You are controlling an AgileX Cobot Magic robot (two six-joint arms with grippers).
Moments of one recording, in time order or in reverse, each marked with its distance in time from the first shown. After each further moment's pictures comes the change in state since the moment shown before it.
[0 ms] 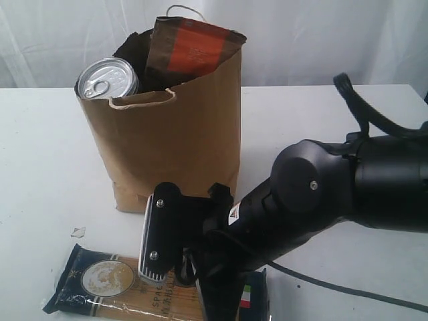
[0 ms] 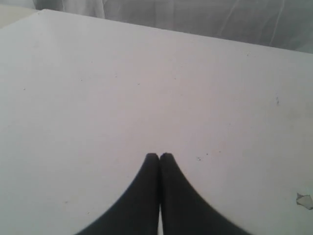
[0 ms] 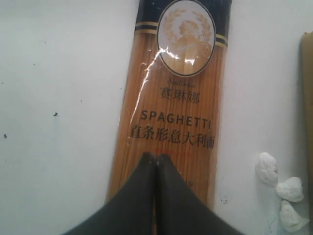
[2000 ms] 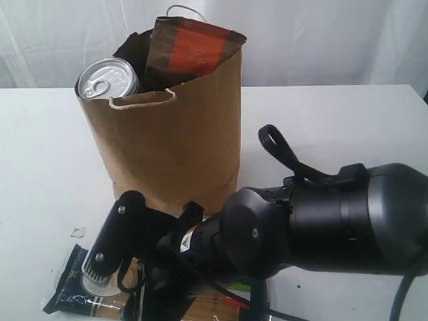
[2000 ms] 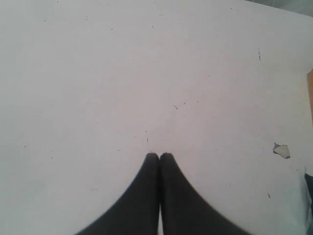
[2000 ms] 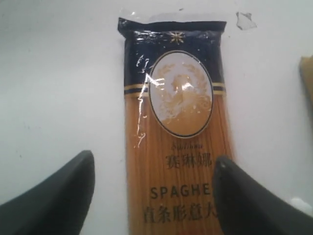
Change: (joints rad) left arm 0.000 0.000 0.090 -0.212 -0.019 0.093; right arm 0.144 0.116 -0.019 0.086 -0.248 0.235
